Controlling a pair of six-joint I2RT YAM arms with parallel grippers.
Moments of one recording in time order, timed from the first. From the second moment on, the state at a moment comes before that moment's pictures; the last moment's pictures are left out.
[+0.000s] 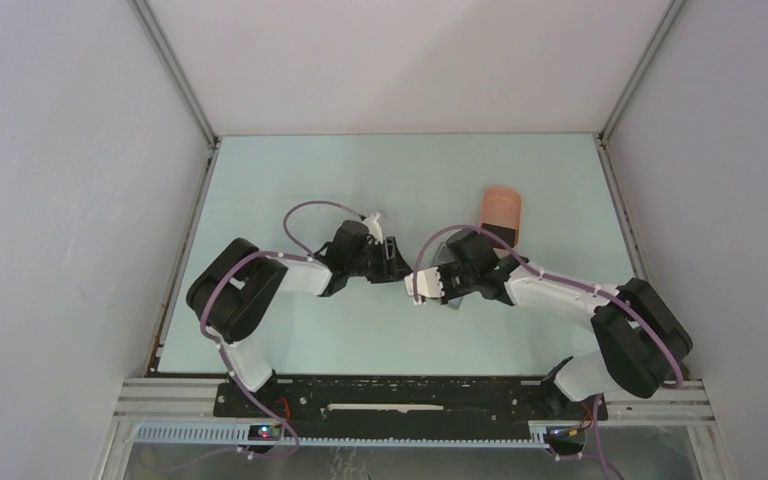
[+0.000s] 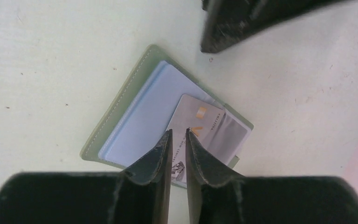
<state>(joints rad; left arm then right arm) -0.60 1.79 0.76 0.39 0.39 -0.69 0.69 1.45 0.74 -0.22 -0.21 -1.19</state>
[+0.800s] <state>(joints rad) -0.71 1.78 0.53 1.03 0.38 -0.89 0.43 1.64 1.02 -0.35 -0.39 -0.67</state>
